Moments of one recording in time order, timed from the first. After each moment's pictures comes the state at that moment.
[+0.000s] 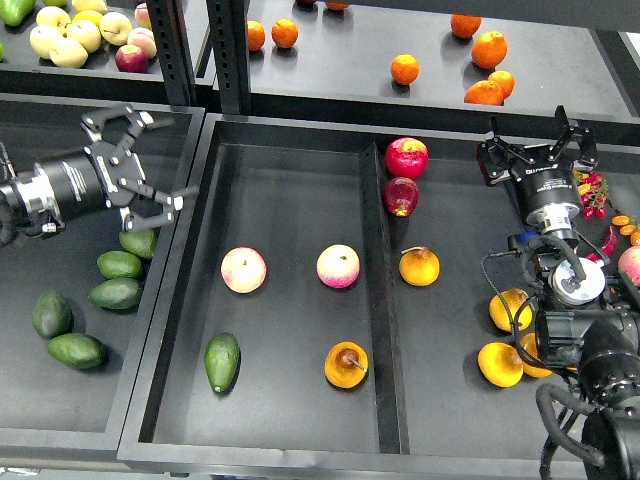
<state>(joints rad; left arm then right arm) -0.74 0.64 -0.52 -1.05 -0.20 -0.49 0.49 0.68 0.01 1.71 0.44 -0.10 0.58 -0.07</state>
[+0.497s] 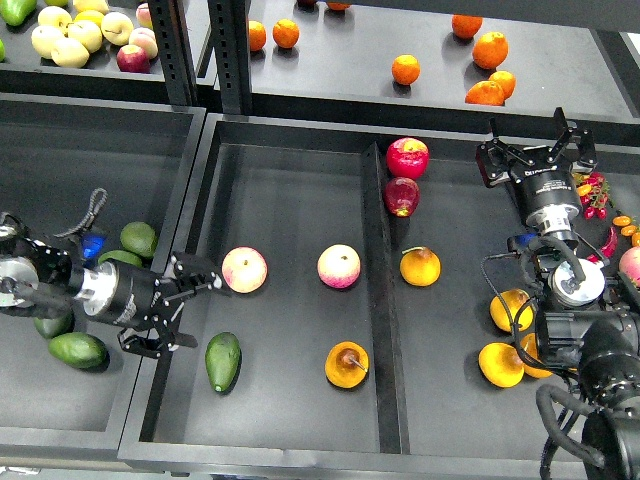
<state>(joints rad) -0.80 0.52 -0.26 -1.22 0.41 -0.49 0.49 0.68 0.01 1.70 0.43 -0.10 0.58 -0.07</state>
